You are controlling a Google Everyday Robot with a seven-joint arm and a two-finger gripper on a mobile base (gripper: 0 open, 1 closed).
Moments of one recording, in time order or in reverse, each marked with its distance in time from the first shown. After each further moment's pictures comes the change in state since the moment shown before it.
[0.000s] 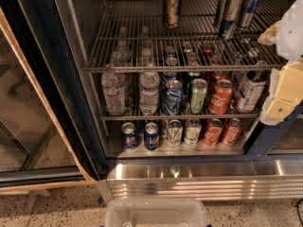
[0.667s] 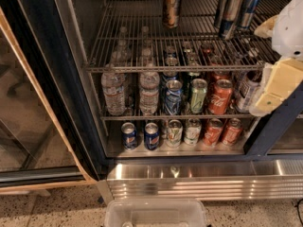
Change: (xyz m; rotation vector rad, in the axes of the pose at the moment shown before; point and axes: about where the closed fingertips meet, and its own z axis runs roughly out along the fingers) arm -0.011 -0.015 0.003 0.061 -0.072 0.008
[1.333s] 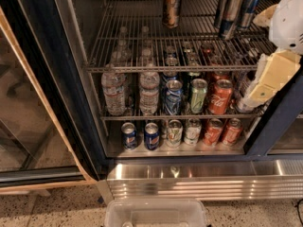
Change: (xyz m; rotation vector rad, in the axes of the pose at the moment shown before) arm -0.013 -0.019 -0.005 0.082 -0.051 0.002
